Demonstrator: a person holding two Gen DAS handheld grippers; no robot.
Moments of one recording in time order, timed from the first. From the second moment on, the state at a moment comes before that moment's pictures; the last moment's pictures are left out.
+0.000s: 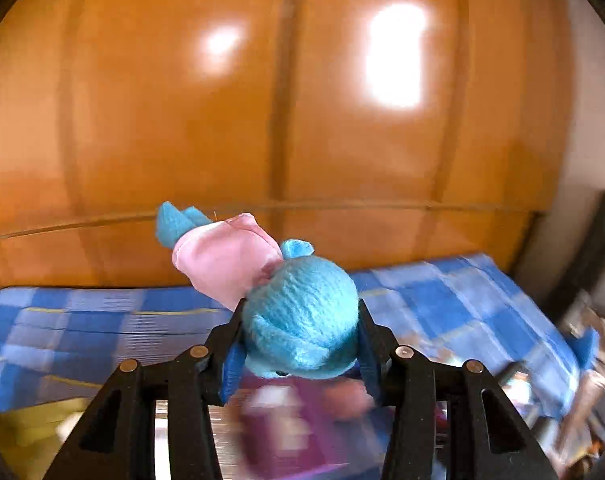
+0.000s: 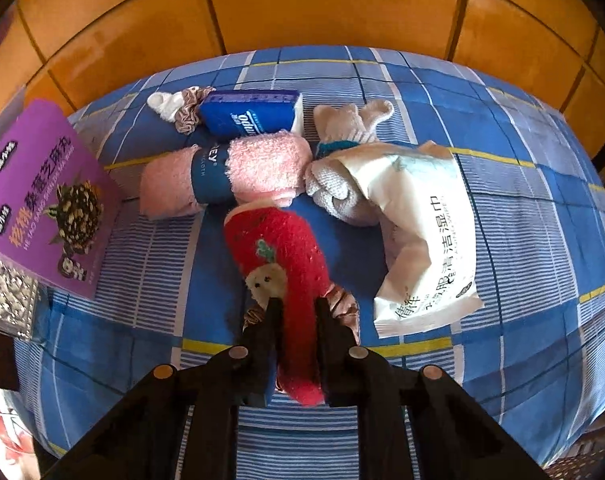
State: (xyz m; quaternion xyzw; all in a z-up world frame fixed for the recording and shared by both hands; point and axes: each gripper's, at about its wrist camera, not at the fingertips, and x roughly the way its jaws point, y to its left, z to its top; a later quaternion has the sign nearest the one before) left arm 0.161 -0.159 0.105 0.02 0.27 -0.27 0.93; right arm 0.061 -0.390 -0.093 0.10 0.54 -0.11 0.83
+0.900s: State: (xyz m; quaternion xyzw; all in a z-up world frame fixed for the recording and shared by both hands) left arm 0.076 0.124 -0.050 -0.06 0.39 0.04 0.92; right arm 0.063 -0.367 -0.097 0.02 0.54 -0.13 0.83
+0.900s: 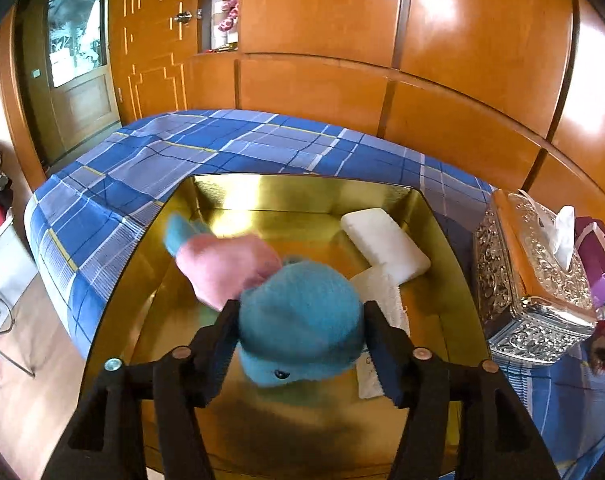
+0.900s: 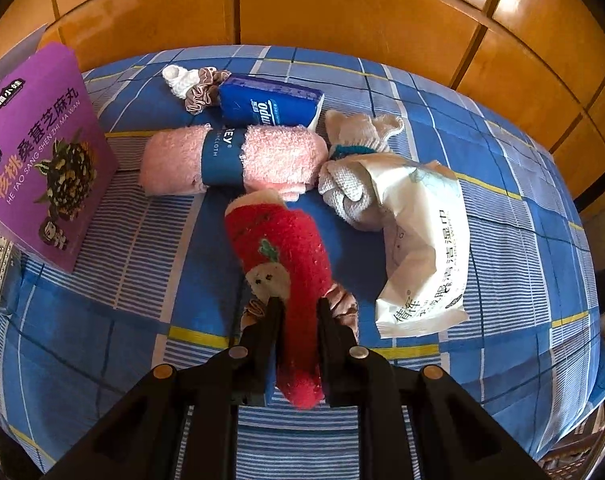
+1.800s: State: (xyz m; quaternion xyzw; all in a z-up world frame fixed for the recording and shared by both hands) left arm 0.039 0.115 -0.031 -0.04 0.36 0.03 0.93; right arm 0.062 -0.367 -0.094 0.02 0.53 -0.14 0.83
